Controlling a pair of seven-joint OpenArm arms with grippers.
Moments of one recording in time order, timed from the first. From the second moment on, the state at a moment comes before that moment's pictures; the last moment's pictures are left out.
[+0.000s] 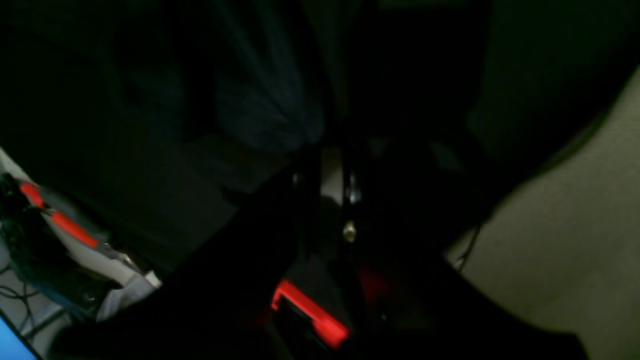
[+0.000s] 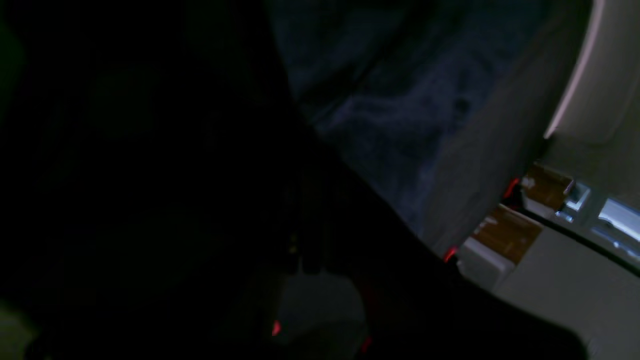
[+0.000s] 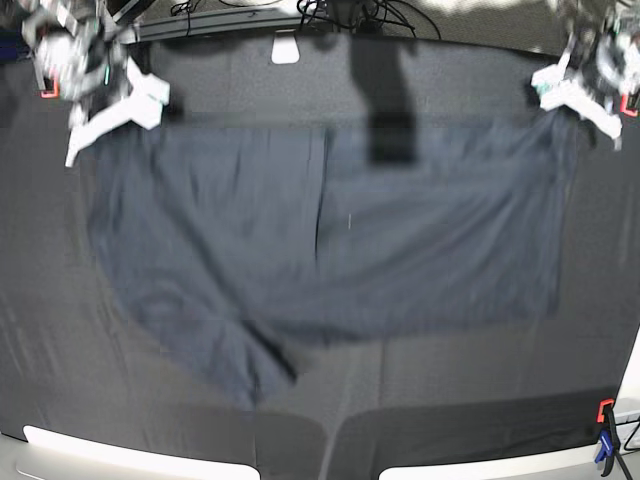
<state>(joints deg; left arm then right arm) 35.9 -51.6 11.5 101.2 18.3 -19.3 20.5 -35.6 49.7 -15.6 105.9 -31.1 9.5 -36.0</state>
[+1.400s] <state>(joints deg) 45.5 -58.0 1.2 113.4 6.2 -20.8 34.5 -48.6 52.7 -15.3 128.4 -20.0 2.1 -39.8</state>
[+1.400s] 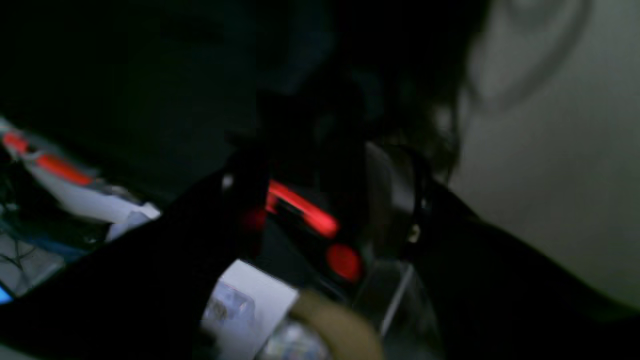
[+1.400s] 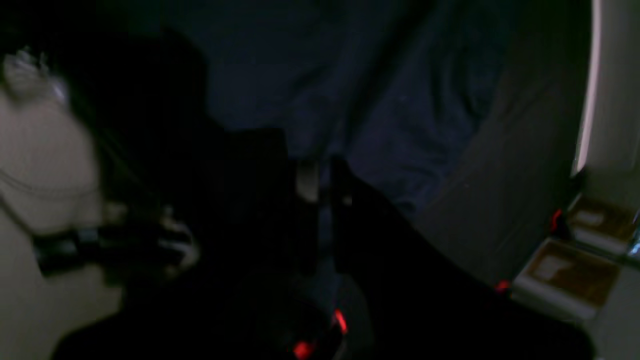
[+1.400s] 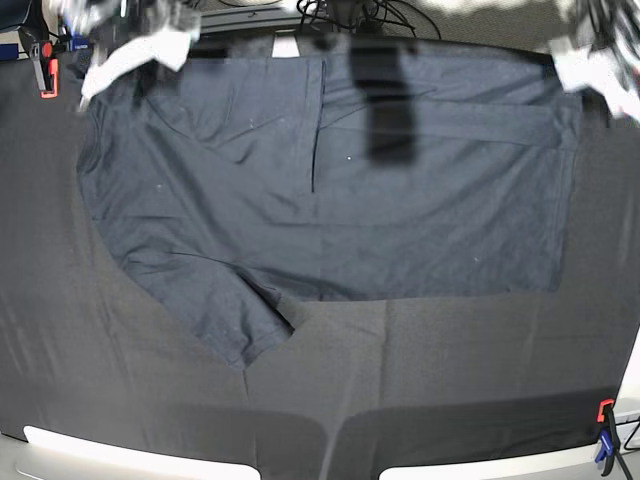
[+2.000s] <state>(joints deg) 12.7 -33.7 -18.2 90.9 -26.1 -27.9 25.8 -10.8 27.7 -11.8 112.6 0.9 1.7 -38.3</state>
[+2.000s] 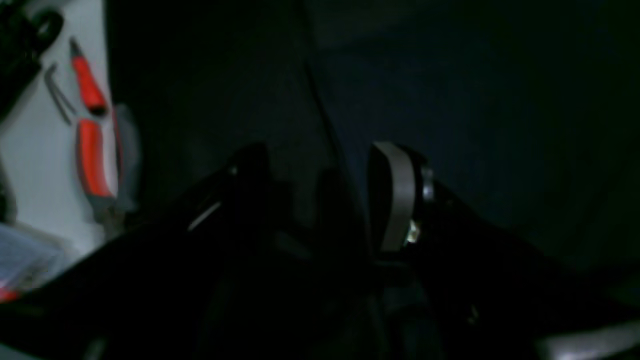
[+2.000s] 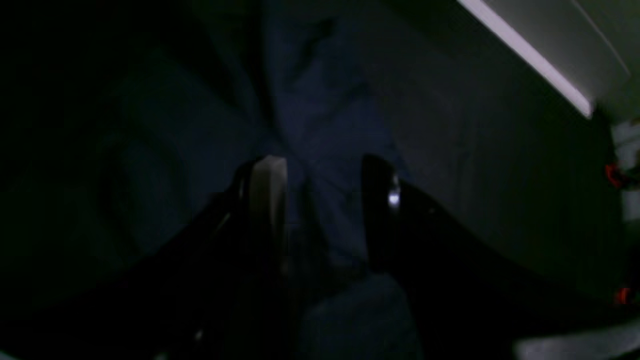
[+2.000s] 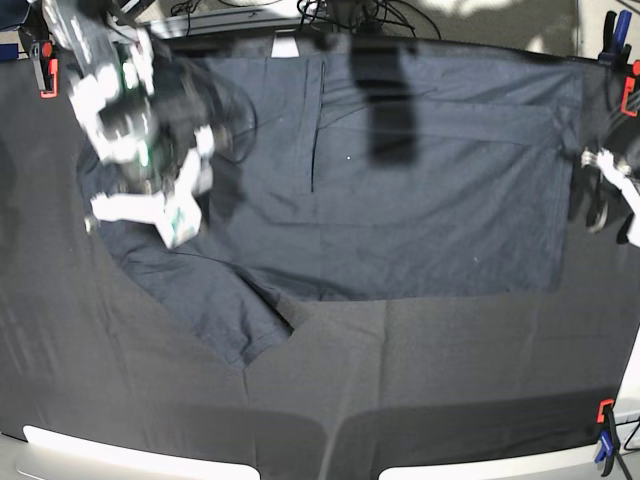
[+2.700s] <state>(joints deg) -22.4 -26.8 -12.8 41.6 -27.3 -35.1 27.1 28.7 13.6 3.2 61.3 16.2 19.1 -52.5</state>
